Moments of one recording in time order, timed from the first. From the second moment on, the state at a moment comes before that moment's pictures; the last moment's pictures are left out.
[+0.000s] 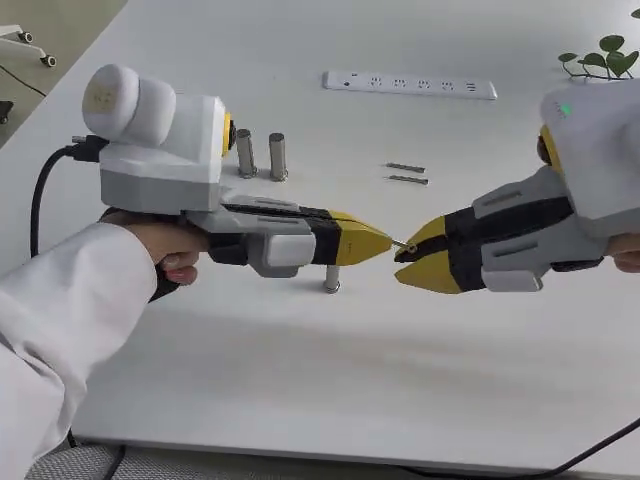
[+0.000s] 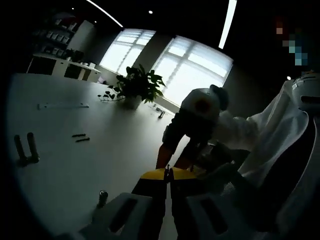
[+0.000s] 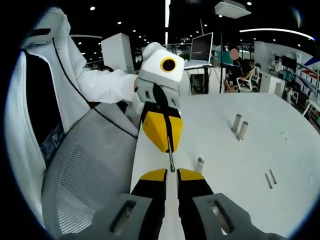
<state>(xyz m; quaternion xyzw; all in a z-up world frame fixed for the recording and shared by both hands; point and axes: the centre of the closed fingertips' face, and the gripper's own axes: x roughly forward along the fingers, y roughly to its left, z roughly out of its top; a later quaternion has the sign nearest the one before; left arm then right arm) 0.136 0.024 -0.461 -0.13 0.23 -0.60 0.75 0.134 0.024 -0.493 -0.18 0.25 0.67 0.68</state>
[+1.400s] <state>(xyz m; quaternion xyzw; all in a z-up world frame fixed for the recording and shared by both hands) 0.193 0.058 -0.517 -0.01 0.17 -0.47 0.87 0.162 0.011 -0.534 -0.23 0.30 0.62 0.68</state>
